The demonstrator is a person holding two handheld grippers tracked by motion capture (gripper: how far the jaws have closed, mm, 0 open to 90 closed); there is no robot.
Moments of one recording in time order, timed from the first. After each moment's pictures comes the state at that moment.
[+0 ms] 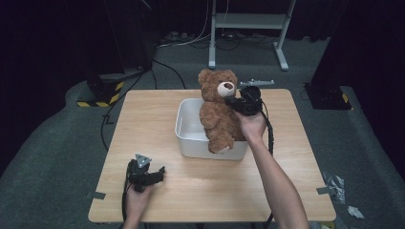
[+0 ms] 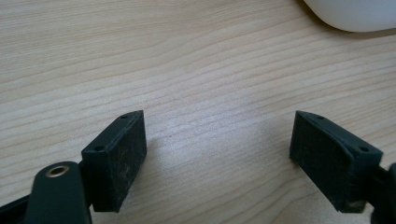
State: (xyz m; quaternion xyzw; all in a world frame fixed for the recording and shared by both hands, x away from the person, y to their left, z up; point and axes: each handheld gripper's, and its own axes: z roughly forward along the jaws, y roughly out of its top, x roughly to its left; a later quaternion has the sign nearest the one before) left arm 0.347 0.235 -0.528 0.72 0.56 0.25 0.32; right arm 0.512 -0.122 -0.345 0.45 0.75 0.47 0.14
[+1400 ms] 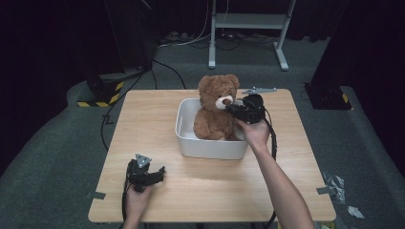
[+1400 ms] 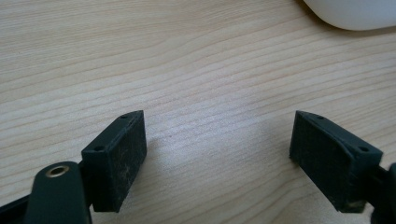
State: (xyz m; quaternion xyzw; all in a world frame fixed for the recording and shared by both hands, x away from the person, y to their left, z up) left arm 0.347 0.235 -0.528 0.72 0.56 0.25 0.32; right arm 0.494 -0.131 -0.359 0.43 0.77 0.46 0.13
